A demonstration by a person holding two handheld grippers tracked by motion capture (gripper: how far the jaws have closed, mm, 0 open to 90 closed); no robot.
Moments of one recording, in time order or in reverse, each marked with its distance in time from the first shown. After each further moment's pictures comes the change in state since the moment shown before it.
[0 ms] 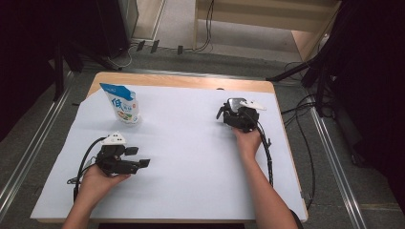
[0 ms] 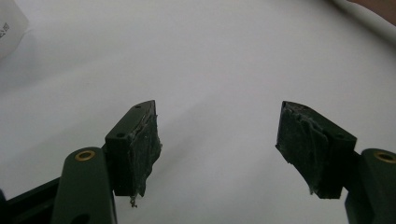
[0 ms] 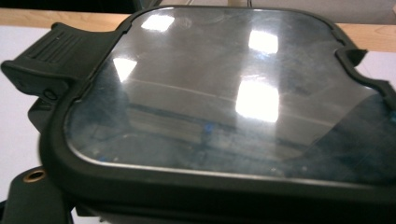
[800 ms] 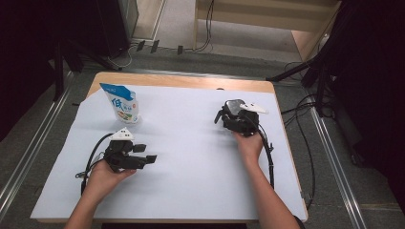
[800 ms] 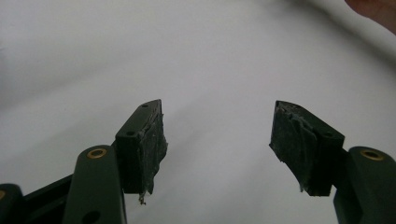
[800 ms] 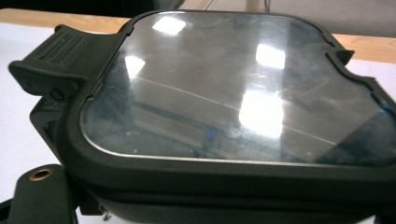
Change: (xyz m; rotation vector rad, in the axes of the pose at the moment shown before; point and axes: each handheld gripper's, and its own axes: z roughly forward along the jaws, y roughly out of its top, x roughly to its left) left arm -0.003 0.015 0.016 -0.004 -0.036 -0.013; right arm 0.013 0.000 -0.029 -0.012 0.072 -0.048
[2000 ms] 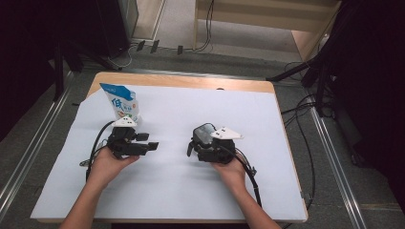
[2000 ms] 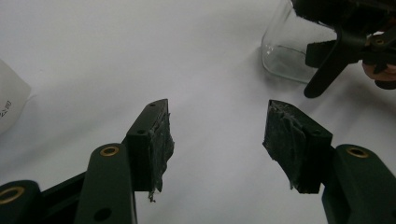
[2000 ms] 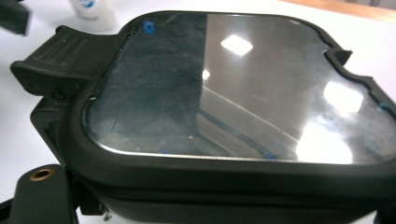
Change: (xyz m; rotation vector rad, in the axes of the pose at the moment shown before) left arm 0.014 0.027 0.006 -0.015 0.024 0.026; right arm 0.097 -0.044 -0.043 0.062 0.273 -0.177
